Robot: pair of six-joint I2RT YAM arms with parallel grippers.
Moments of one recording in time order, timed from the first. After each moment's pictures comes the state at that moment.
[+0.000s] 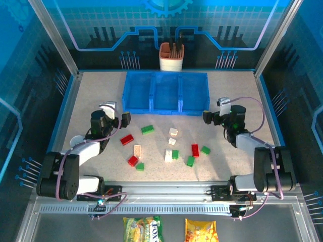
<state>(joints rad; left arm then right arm) -0.05 1.29 0.43 0.46 0.11 -0.07 0.02 1.36 0.55 0.32 -0.26 -0.06</state>
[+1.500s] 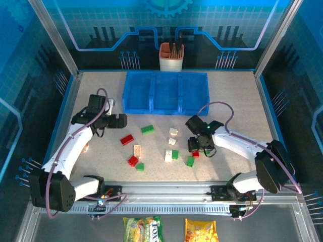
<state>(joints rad) -0.10 1.19 0.95 -0.75 0.05 -0.13 0.67 1.41 0.85 -0.86 0.09 0.61</state>
